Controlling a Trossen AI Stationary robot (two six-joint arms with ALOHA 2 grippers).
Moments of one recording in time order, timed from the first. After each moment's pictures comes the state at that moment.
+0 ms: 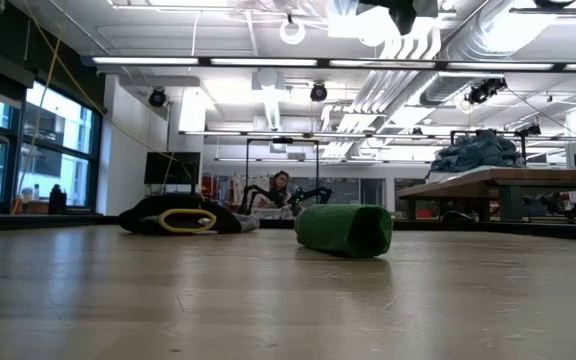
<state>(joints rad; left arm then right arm) 0.24 1.26 1.52 -0.70 0.65 -0.39 -0.13 1.13 1.09 -0.25 -0.11 0.26</state>
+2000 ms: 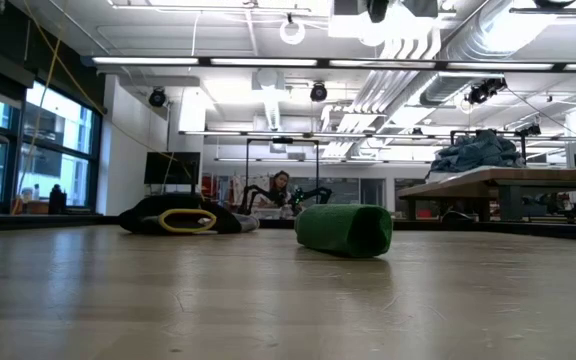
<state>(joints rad) 0.24 1.26 1.52 -0.31 0.51 -0.28 -0.13 1.22 1.09 0.07 -0.14 0.46</state>
